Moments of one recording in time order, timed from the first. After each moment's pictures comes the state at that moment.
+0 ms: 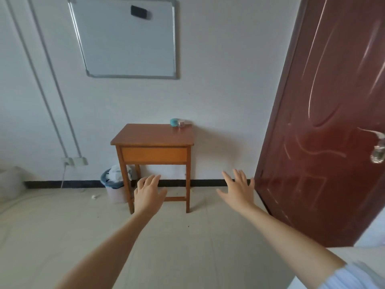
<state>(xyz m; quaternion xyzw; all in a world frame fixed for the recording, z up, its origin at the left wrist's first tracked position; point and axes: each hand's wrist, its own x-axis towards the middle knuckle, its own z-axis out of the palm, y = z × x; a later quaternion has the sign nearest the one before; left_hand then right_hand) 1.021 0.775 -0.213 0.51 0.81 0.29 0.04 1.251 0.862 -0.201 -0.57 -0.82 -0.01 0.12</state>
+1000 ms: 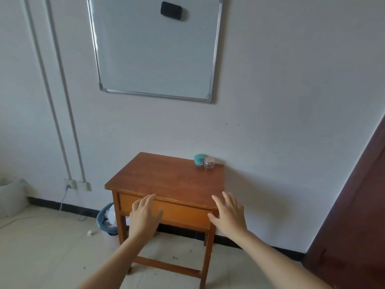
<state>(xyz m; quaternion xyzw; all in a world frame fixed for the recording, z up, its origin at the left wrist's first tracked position) 0.814 1.147 -0.224 0.39 0.84 0.36 0.06 1.005 1.276 -0.210 -0.44 -0.89 0.04 0.09</state>
